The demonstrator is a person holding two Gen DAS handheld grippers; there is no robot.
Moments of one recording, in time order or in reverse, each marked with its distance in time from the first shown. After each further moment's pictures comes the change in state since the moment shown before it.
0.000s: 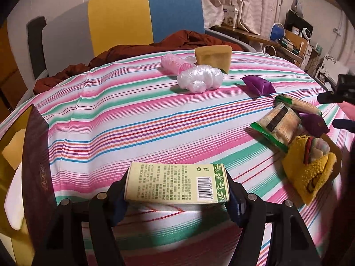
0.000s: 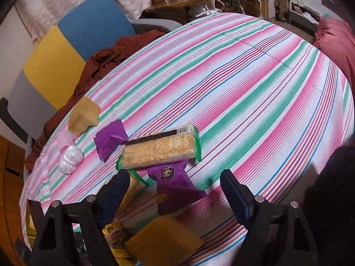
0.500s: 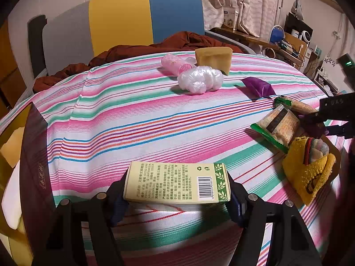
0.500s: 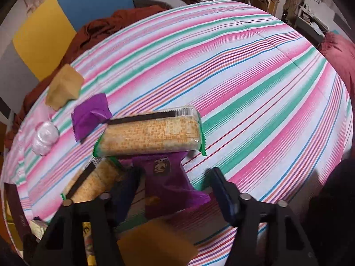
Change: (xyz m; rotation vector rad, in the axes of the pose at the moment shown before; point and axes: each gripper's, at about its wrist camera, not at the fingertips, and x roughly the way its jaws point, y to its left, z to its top) left arm 0.000 0.002 -0.002 -0.010 -0.009 -0.012; right arm 0.039 0.012 -0.001 -0.115 0.122 -0.131
